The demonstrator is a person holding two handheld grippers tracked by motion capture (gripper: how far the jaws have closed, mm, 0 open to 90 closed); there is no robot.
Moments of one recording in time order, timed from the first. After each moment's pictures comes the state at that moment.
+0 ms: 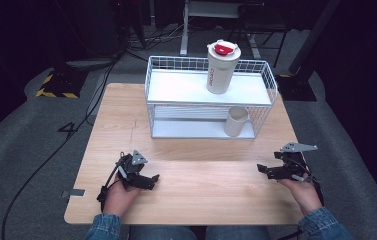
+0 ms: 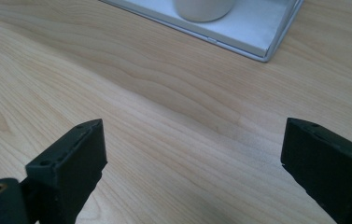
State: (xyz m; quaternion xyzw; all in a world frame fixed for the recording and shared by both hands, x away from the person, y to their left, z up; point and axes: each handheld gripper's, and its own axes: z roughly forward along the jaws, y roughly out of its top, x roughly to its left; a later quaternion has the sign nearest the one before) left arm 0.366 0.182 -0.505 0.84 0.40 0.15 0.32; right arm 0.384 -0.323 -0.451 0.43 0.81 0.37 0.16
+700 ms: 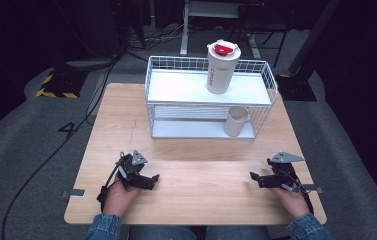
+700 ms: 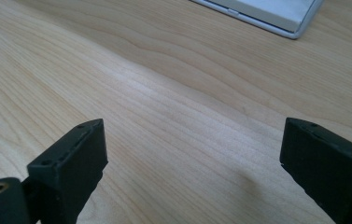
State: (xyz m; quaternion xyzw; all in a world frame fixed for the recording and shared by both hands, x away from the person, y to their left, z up) left arm 0.366 0.182 -0.505 0.84 0.41 0.15 0.32; right arm 0.373 -0.306 -0.486 0.41 0.82 0.36 0.18
